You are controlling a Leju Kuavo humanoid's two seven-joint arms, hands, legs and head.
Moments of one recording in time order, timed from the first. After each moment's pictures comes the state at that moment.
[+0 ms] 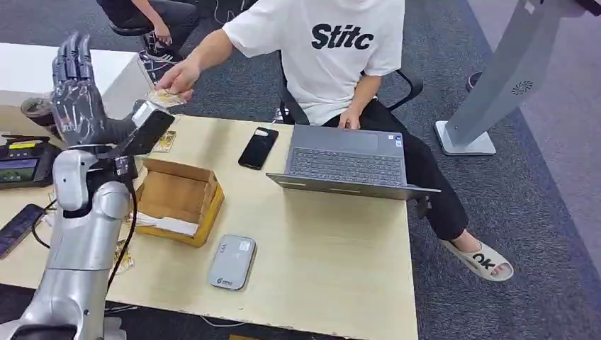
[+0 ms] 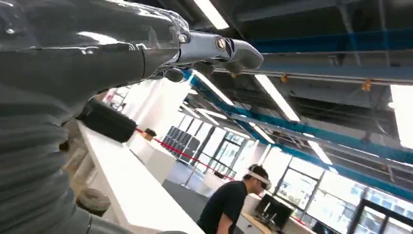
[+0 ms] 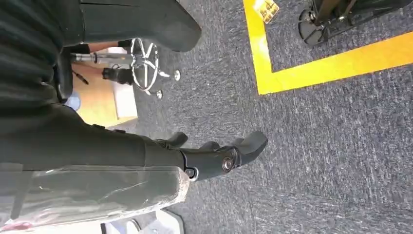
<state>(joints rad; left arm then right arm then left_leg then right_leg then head) -0.58 0.14 -0.07 -1.39 -1.22 0.46 0.01 -0.12 -0.01 1.45 -0.01 -1.50 -0.17 0.01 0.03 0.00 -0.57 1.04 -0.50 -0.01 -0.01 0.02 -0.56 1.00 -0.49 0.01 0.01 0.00</state>
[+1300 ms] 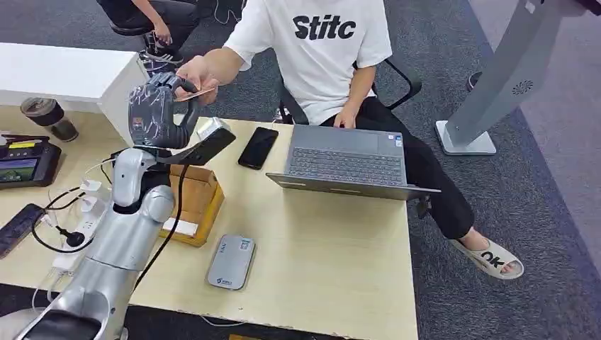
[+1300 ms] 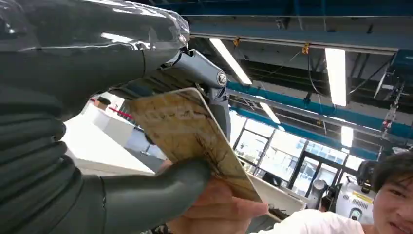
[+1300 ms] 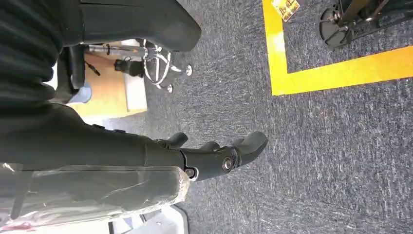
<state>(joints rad) -0.61 0.09 -0.27 -1.31 -1.14 0.47 0.02 -0.10 -0.02 1.50 -0.04 -1.50 -0.17 0.04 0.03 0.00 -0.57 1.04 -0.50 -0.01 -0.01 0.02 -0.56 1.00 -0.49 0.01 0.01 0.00</state>
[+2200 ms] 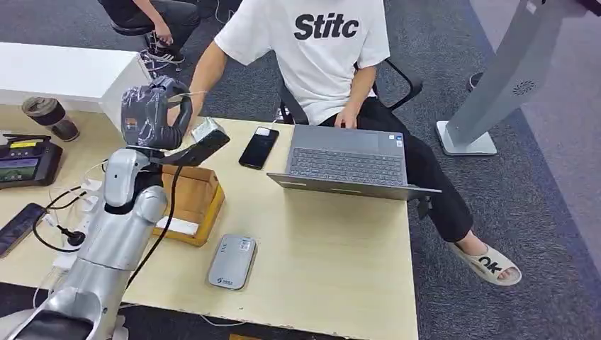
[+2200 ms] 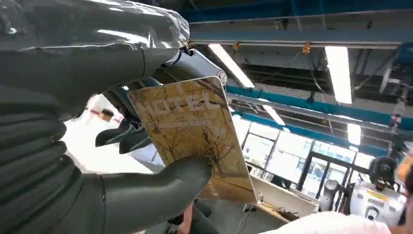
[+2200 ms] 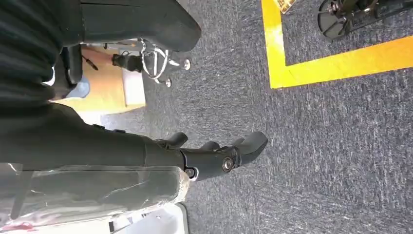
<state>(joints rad) -0.61 0.13 -0.28 -1.31 -1.20 0.42 0.00 -0.10 -0.03 1.51 -0.04 -1.50 -0.17 0.04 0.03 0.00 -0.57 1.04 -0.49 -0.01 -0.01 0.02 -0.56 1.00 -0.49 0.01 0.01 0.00</state>
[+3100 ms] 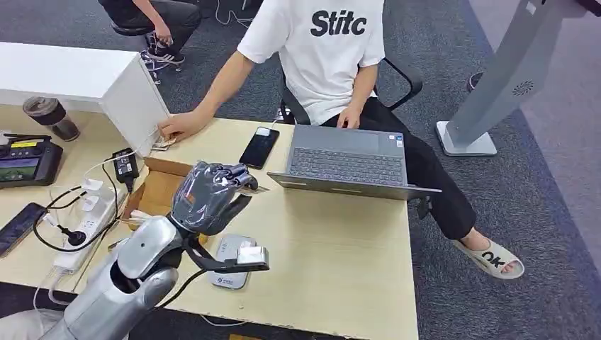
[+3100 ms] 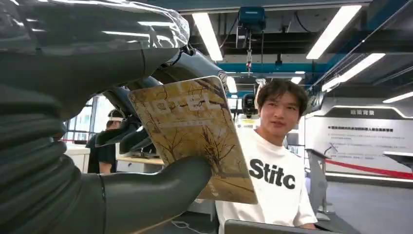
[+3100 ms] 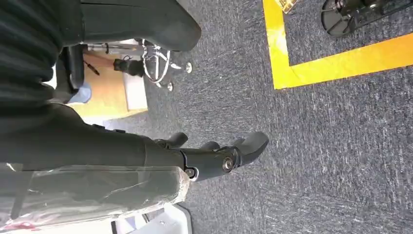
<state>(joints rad) -0.36 0.31 -0.64 -1.75 -1.18 0.20 0.02 -0.08 -0.03 1.47 -0.04 -1.50 -0.17 0.02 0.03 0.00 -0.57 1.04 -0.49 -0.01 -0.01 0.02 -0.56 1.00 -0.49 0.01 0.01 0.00</state>
